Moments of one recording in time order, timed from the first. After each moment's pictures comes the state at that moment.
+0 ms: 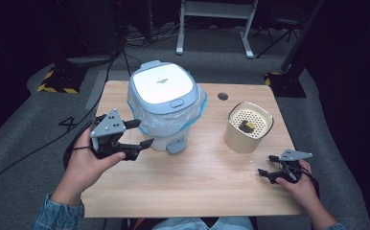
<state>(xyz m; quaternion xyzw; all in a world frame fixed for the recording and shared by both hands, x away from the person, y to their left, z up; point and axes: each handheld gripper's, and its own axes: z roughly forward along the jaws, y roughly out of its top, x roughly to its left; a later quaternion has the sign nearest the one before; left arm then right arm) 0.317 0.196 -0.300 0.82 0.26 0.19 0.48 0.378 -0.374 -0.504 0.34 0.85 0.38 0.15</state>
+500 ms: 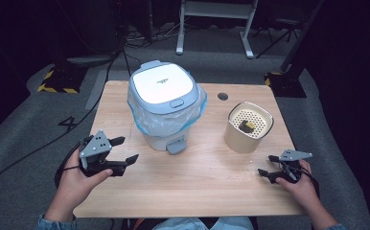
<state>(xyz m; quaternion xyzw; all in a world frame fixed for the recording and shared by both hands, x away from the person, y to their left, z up) 0.305 0.232 -0.364 0.82 0.31 0.19 0.45 0.379 -0.374 -0.504 0.34 0.85 0.38 0.15</state>
